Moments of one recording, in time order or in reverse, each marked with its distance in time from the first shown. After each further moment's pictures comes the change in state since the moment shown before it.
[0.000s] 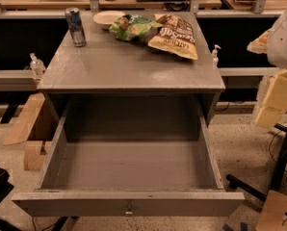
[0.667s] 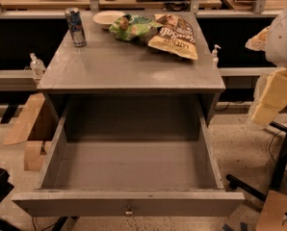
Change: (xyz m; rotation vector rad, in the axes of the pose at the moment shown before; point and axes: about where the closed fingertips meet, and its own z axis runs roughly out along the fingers) arm -0.006 -0.004 0.000 0.019 -0.026 -0.001
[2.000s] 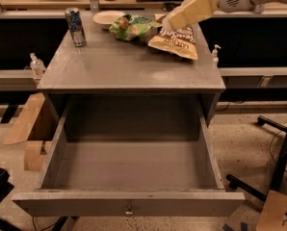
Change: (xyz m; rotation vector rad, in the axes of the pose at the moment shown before) arm -0.161 -0.169 -0.012 0.282 -0.793 0.221
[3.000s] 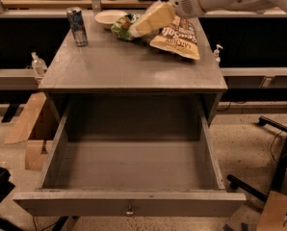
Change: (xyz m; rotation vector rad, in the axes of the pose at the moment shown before) arm -0.009 0.016 0.090 -0.099 -0.041 -0.036
